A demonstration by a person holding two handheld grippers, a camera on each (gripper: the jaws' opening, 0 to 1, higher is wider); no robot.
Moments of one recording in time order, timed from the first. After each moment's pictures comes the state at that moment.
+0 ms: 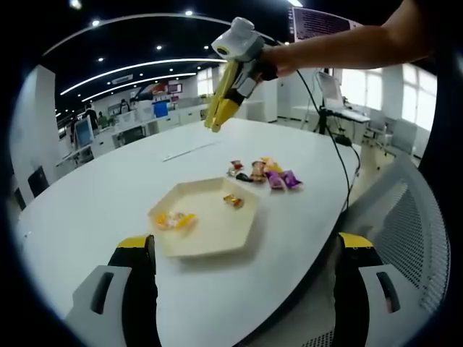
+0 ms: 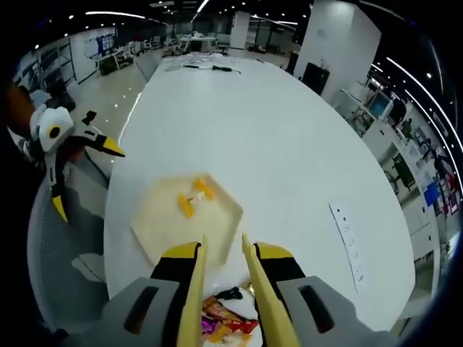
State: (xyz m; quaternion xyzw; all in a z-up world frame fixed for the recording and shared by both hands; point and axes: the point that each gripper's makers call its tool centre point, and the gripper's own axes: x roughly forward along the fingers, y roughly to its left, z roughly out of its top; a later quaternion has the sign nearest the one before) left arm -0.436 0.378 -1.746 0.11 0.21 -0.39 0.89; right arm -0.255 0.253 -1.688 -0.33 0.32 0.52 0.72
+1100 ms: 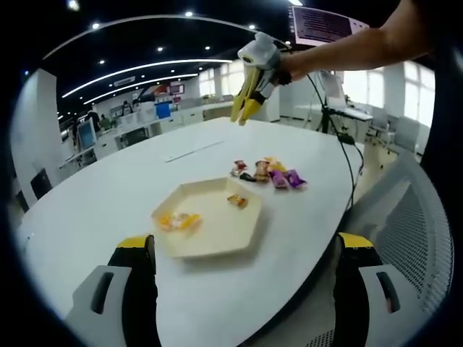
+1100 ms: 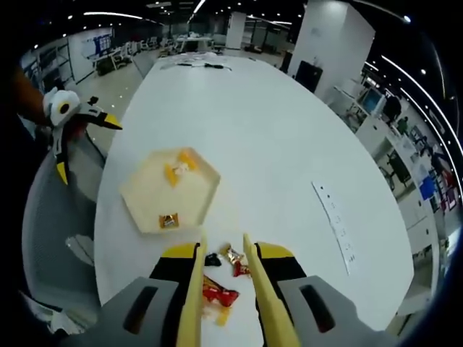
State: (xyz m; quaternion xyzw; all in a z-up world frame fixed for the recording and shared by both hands) left arm -0.434 0.380 -1.746 0.12 0.20 -0.38 0.89; right arm -0.239 0.183 -1.695 -0.34 0.31 0.51 0.73
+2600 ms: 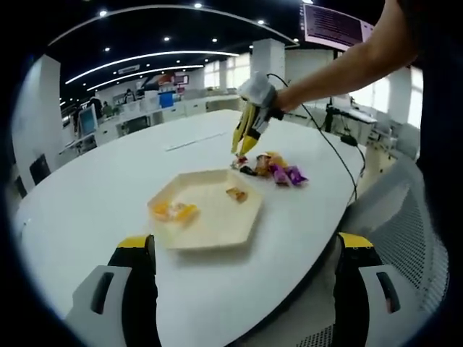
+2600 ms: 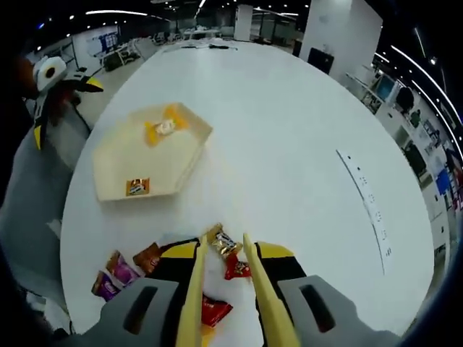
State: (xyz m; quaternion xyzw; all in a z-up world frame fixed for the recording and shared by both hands) left arm -0.433 0.378 -1.756 0.10 0.24 -0.37 0.89; right arm -0.208 0.175 -1.813 -0.33 0.34 0.54 0.70
